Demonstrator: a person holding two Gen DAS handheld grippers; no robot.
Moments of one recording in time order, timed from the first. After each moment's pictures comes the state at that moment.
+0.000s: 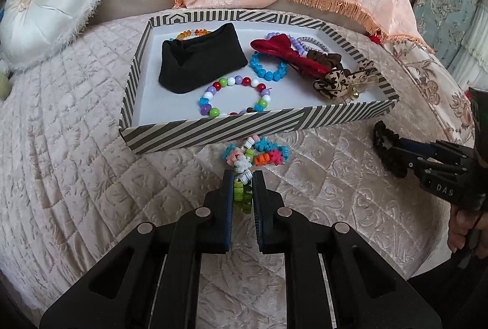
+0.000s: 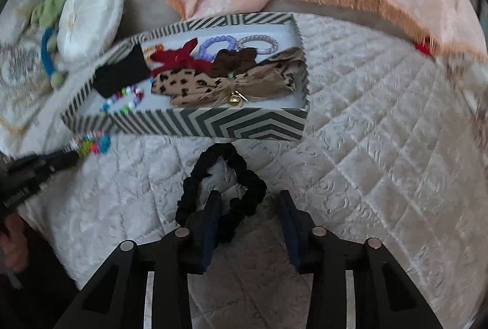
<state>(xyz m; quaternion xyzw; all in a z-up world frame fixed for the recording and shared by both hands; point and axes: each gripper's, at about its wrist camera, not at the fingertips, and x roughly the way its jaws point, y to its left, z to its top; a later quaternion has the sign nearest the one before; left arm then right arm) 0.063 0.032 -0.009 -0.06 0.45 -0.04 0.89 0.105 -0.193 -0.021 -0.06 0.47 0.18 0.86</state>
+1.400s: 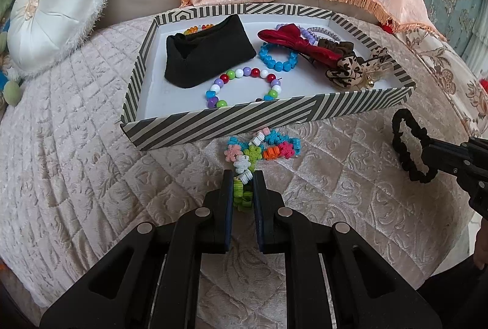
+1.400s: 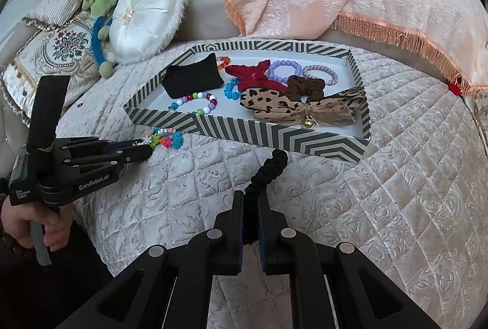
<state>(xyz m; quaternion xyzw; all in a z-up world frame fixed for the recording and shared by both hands) 0.066 0.023 -0.019 -0.02 0.46 -0.01 0.89 0.069 -0.168 0.006 -0.06 0.42 0.28 0.86</state>
